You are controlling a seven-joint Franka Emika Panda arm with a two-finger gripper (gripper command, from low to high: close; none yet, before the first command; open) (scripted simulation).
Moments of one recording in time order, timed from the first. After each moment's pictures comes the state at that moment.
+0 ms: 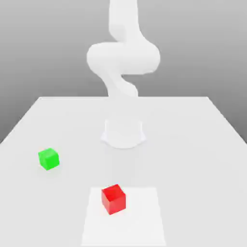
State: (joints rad) arm -0.06 -0.72 0.06 -2.35 -0.03 2.35 0.91
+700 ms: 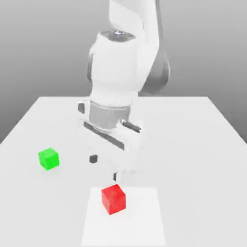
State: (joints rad) arm -0.35 -0.06 0.27 -2.75 -0.08 2.74 1.75
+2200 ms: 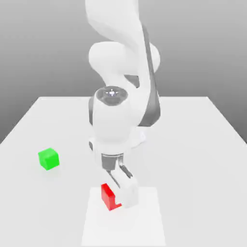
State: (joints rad) arm -0.31 0.14 0.21 -2.75 -0.16 2.87 1.90
